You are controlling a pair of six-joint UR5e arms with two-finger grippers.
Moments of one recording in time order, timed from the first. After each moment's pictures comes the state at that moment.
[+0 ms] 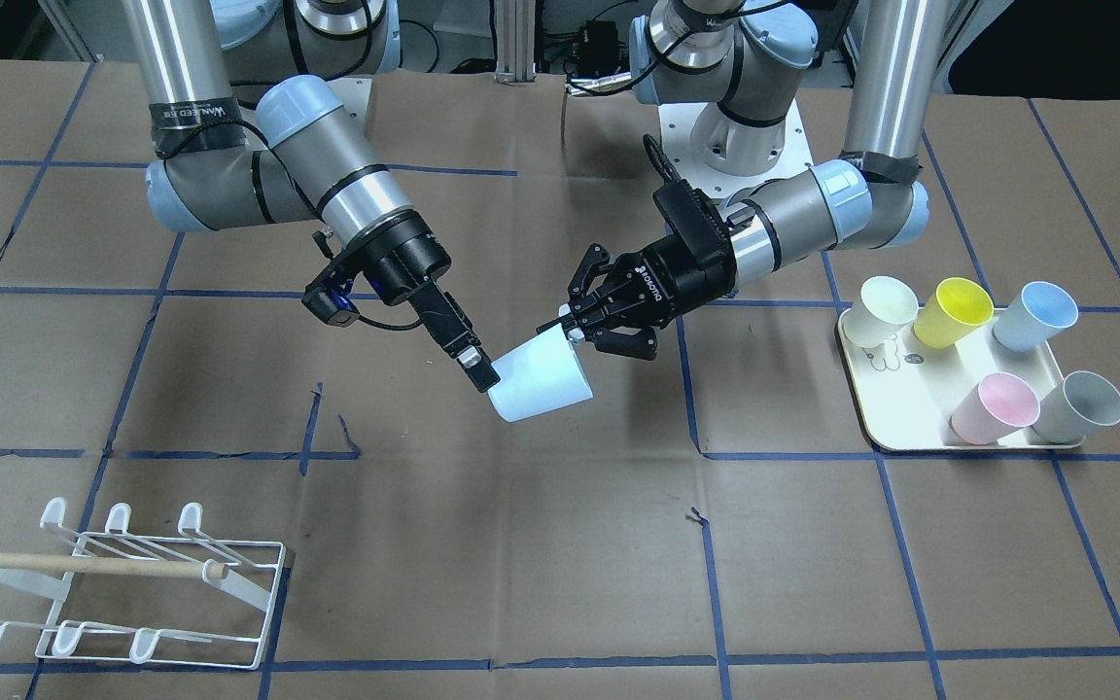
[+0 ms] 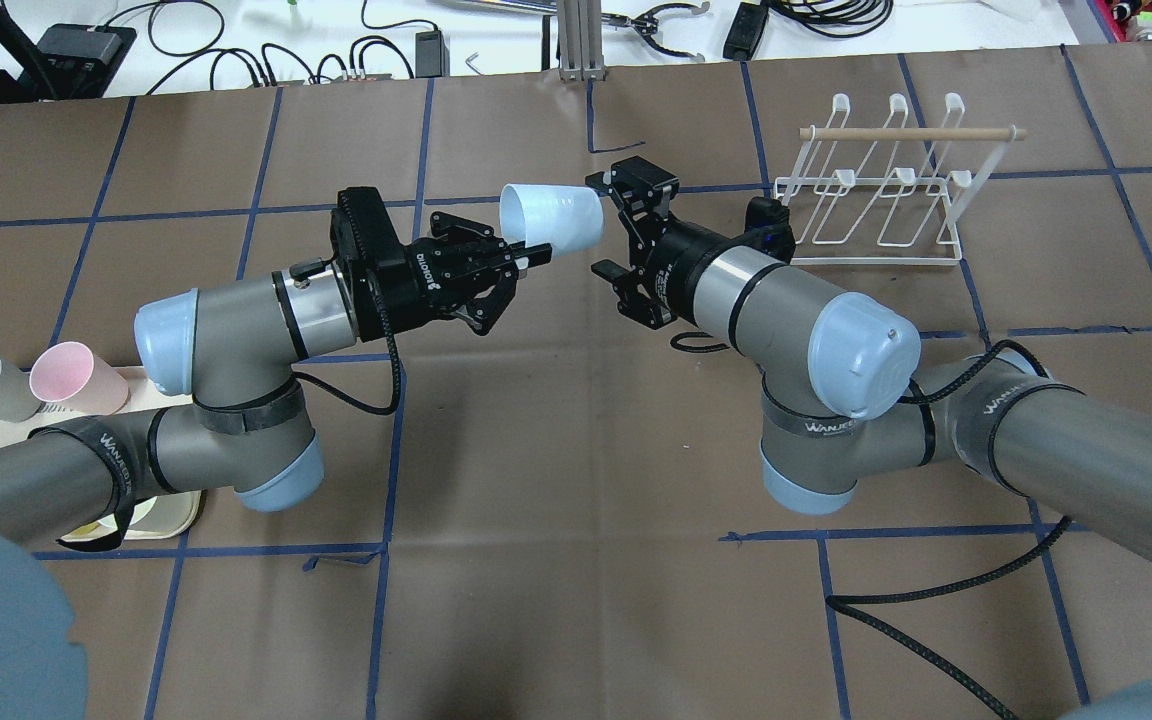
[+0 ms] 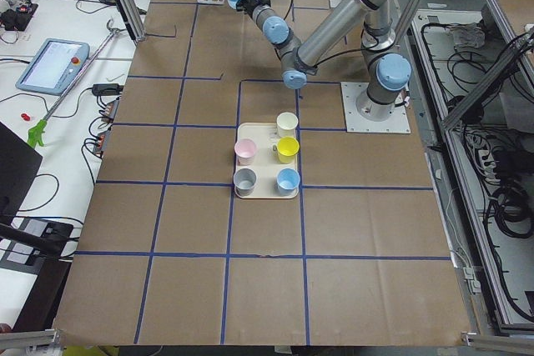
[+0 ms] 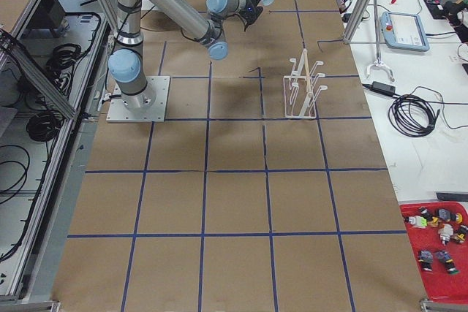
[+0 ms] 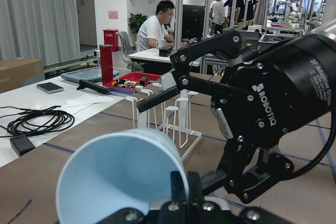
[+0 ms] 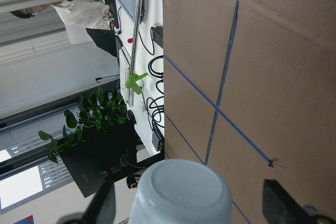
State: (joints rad) left arm -1.47 -1.93 -2.23 0.36 0.37 0.59; right arm 1.75 -1.24 2.17 -3.61 -1.09 1.66
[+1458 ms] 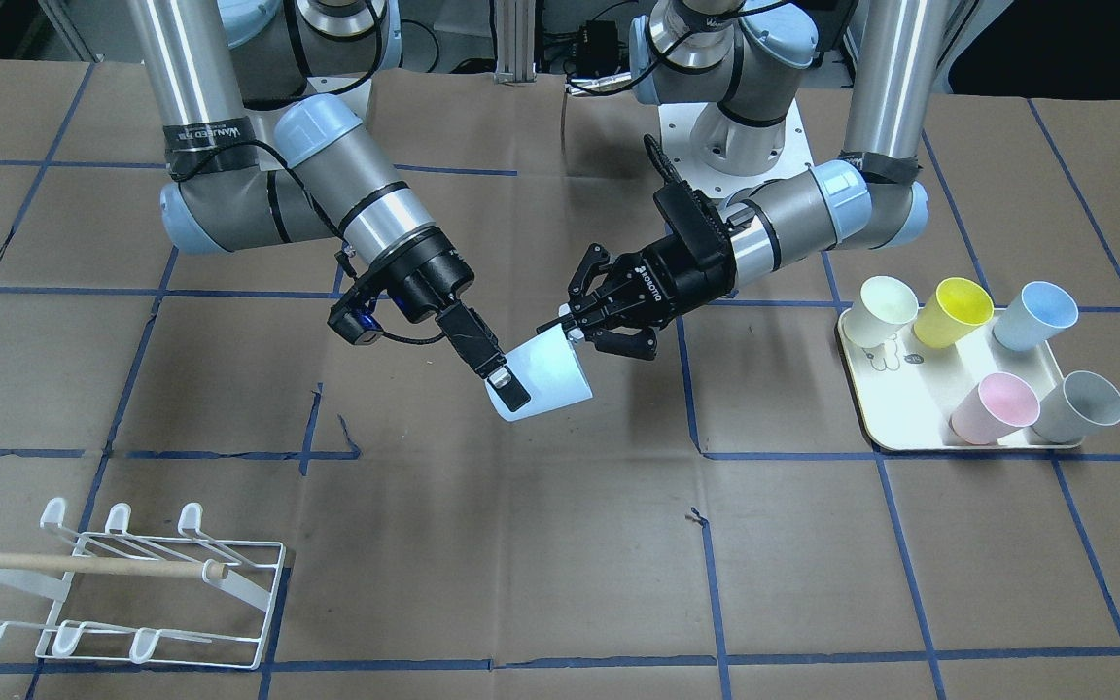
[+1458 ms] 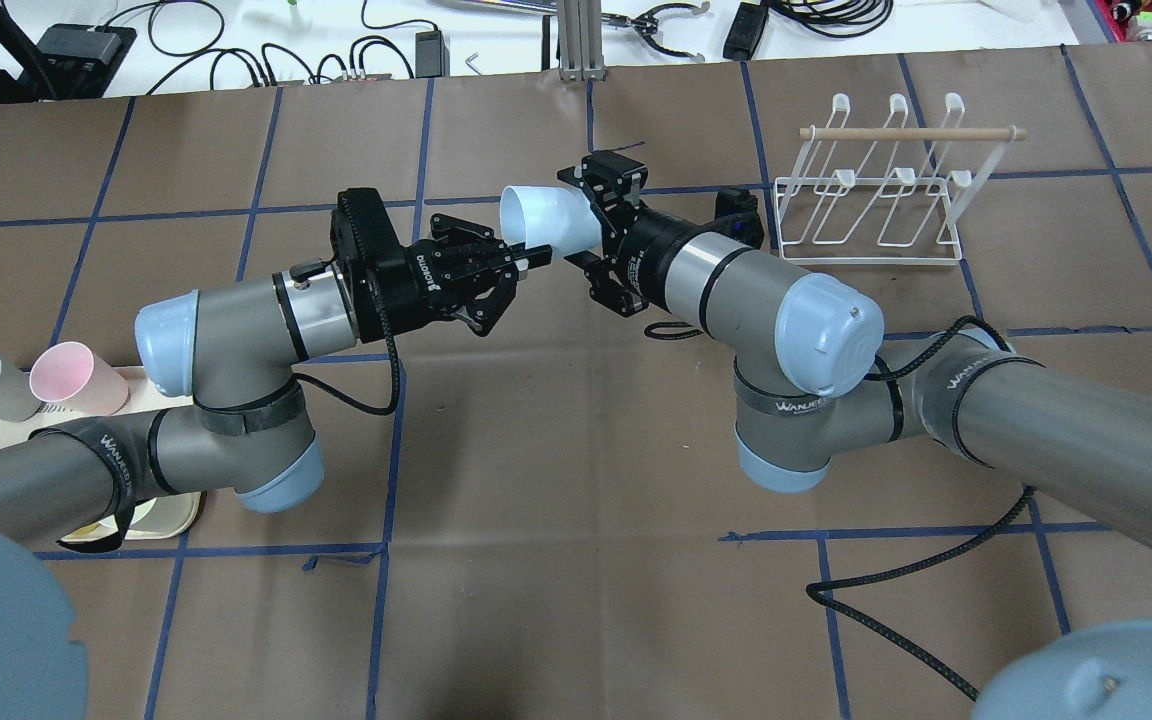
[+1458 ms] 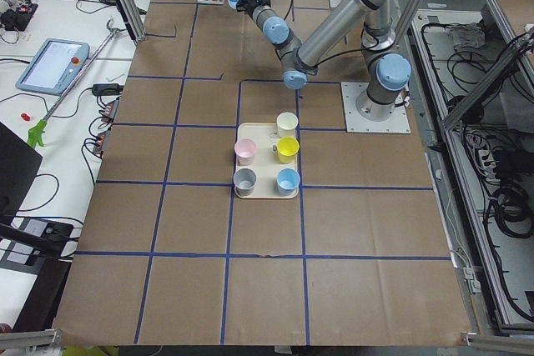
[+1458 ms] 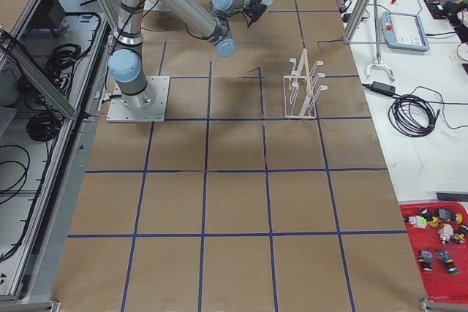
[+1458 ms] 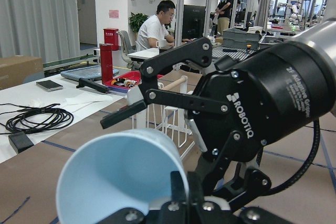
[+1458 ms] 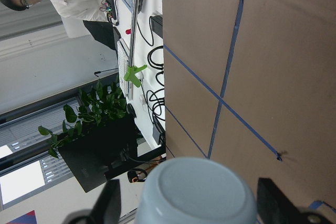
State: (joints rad) left arm -1.47 -1.93 -2.23 0.36 0.36 0.58; right arm 1.78 -1.18 2.10 -3.60 -1.09 1.69
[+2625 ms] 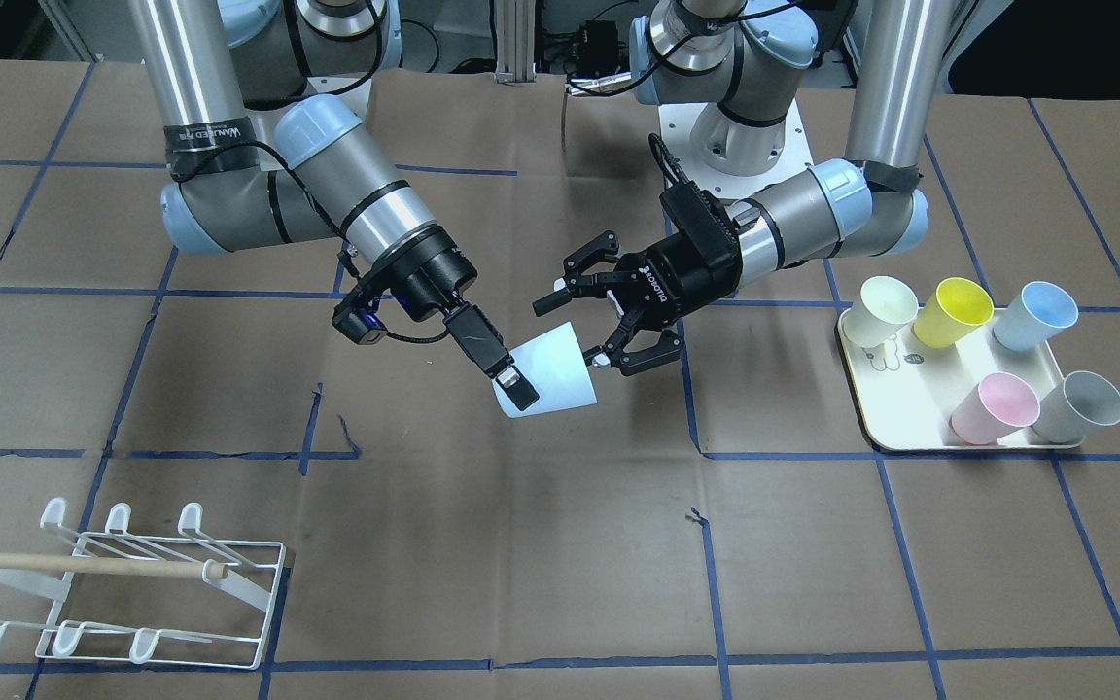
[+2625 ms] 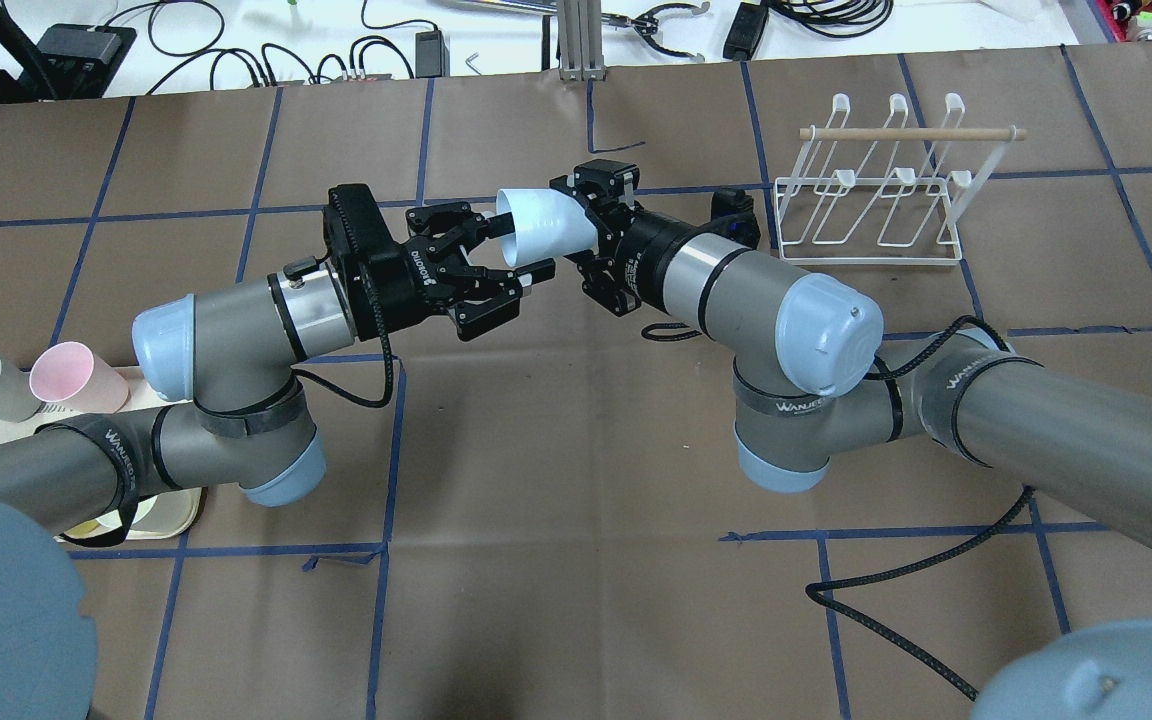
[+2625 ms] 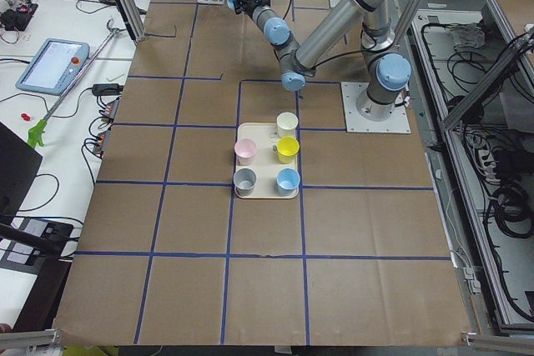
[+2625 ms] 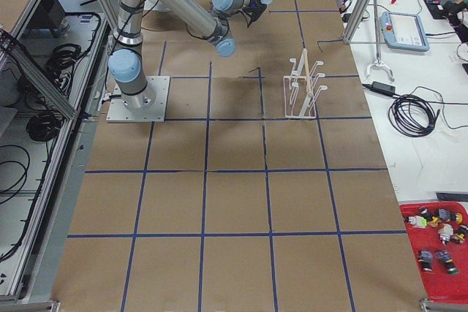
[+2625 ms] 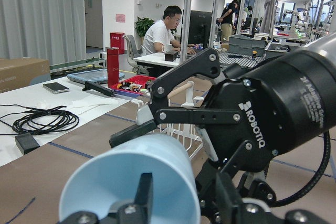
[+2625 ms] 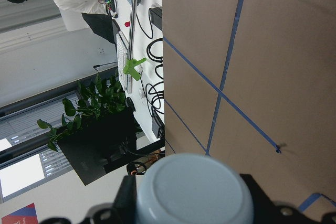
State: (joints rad) left arm -1.46 -1.96 -2.22 0.48 0.38 0.44; right arm 1.78 -1.18 2.10 -3.60 -1.07 1.69
